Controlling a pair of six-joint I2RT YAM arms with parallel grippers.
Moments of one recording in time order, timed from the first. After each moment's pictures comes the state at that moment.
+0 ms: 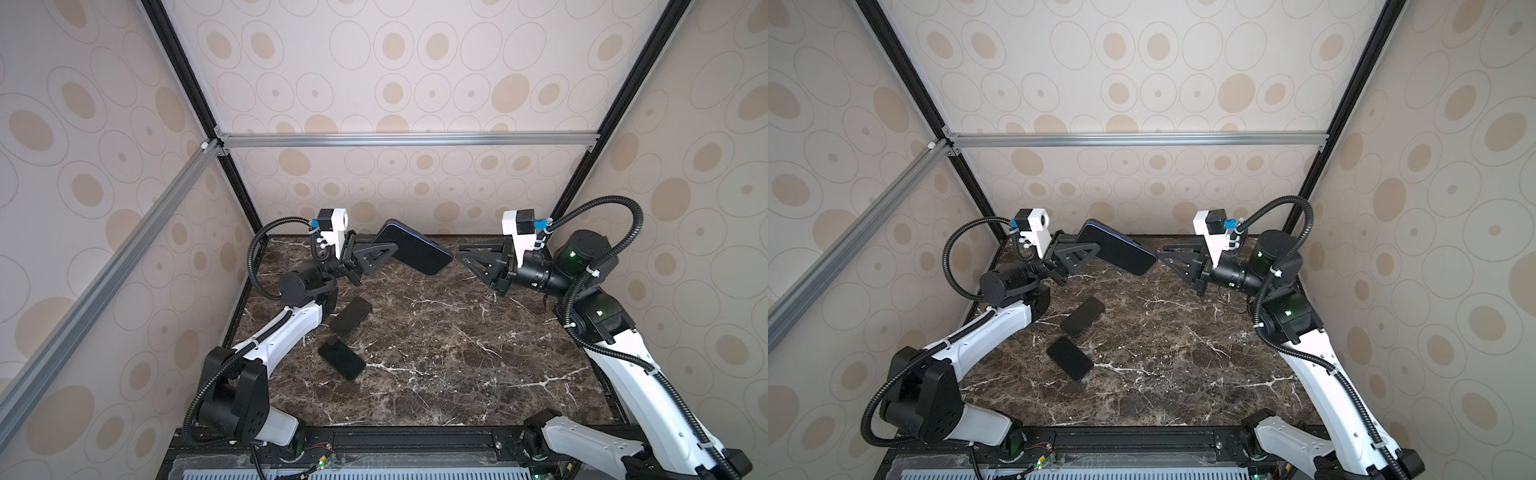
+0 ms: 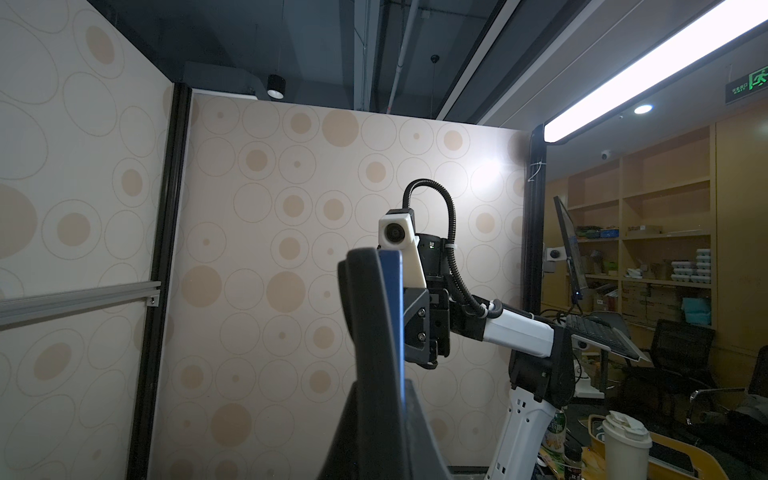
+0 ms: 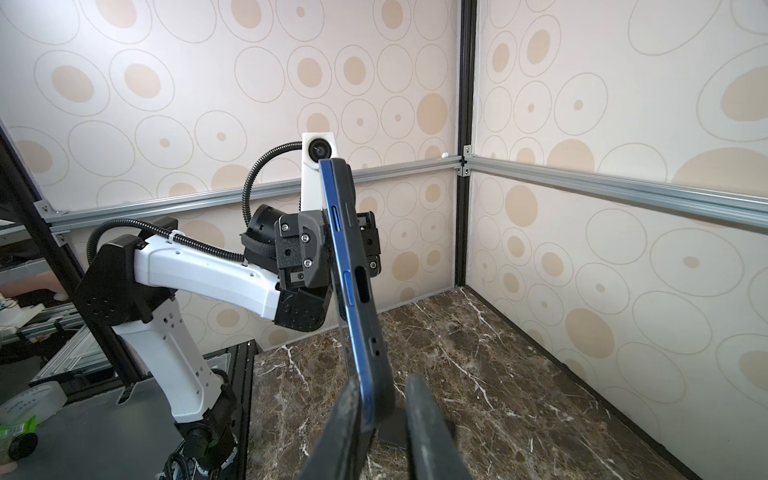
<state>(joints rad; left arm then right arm) -0.37 1.46 1.06 1.49 0.97 -1.09 0.39 1.06 1.32 -0.18 -0.82 0.11</state>
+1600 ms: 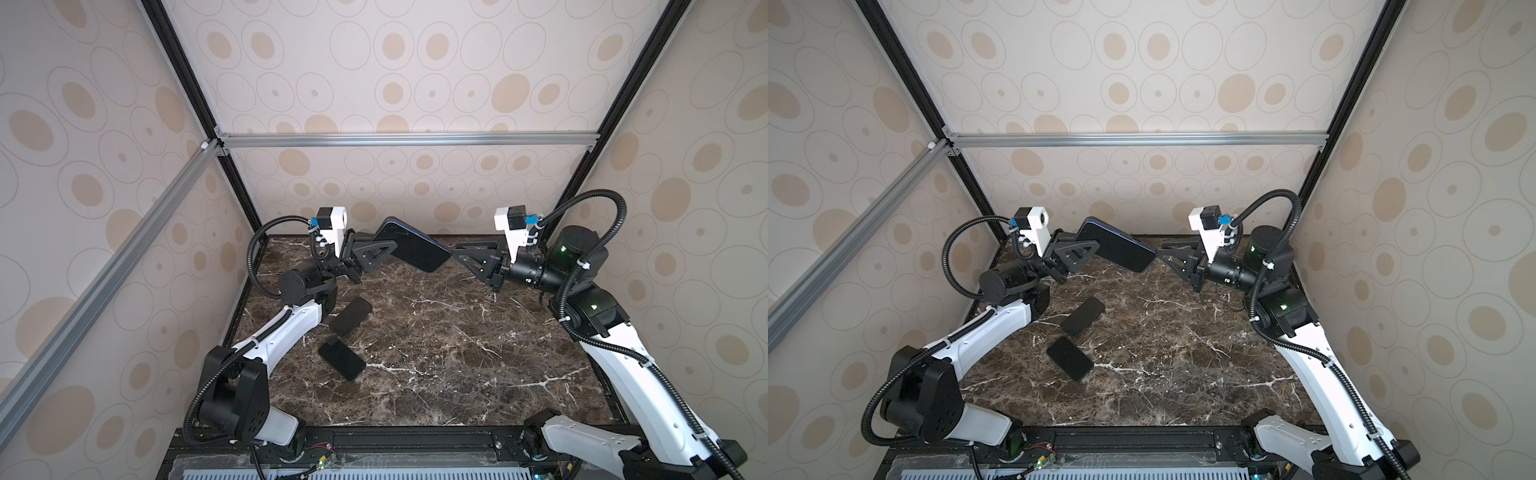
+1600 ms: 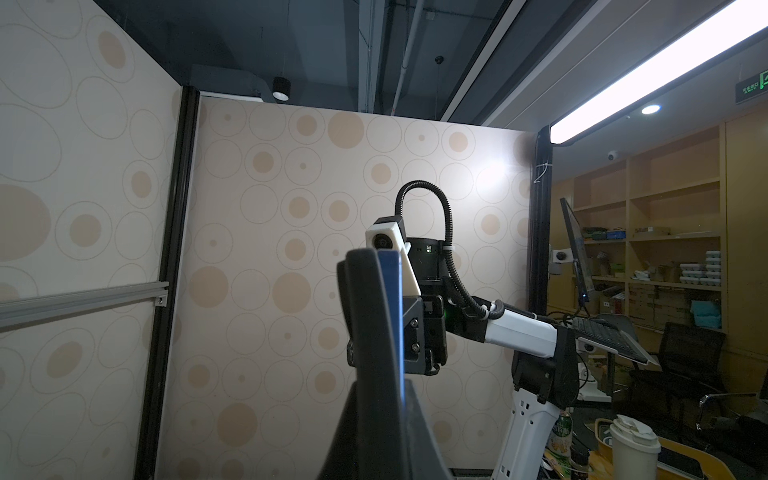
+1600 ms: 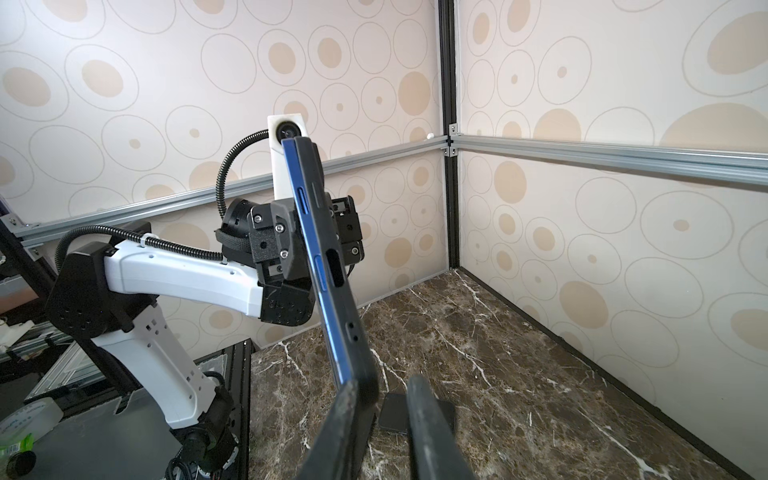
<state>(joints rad) -0.37 1.46 1.07 1.48 0.97 -1.08 0.40 1.10 1.34 -0.23 -0.76 0.12</state>
